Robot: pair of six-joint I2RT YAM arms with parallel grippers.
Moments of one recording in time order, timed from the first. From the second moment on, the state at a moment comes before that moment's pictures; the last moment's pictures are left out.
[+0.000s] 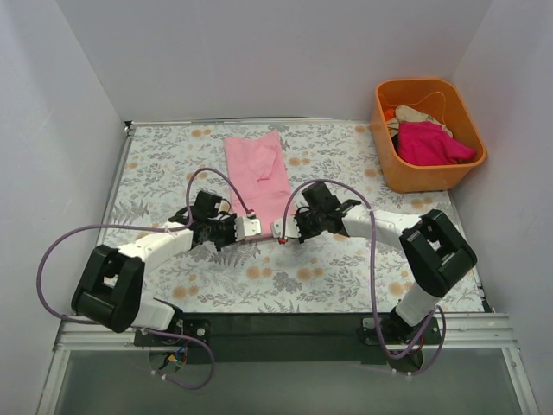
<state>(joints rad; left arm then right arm) -0.41 1.42 0.67 -0.25 0.48 0.97 0.72 1.68 0.93 -0.22 -0.36 -1.23</state>
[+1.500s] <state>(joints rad) -0.17 1.65 1.21 -0.26 0.56 0.64 0.56 1.92 1.67 -0.48 -0.40 -1.12</state>
